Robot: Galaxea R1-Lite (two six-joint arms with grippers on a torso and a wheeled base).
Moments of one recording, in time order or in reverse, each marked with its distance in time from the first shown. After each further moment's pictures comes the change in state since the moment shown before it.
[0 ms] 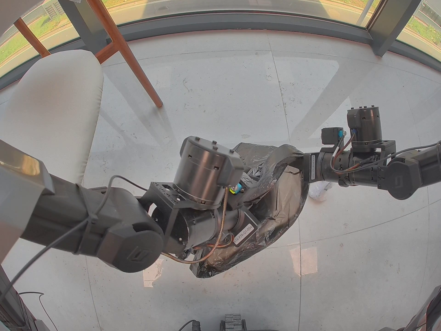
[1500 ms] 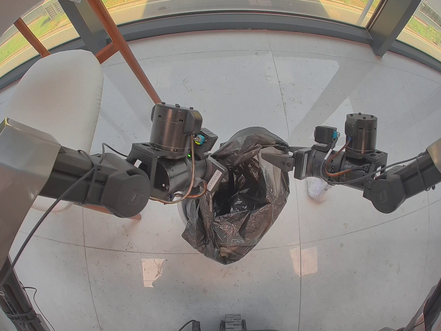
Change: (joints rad) left arm 0.214 0.087 -0.173 -0.042 0.025 0.005; right arm -0.011 0.099 0.065 -0.382 0.131 -0.008
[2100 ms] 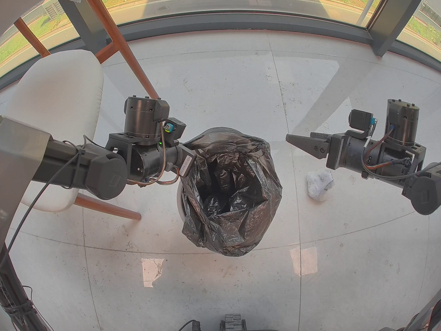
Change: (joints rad) left arm 0.139 -0.004 -0.013 0.001 -0.018 0.002; right arm -0.023 -0.254 0.132 0.037 0.038 0.059
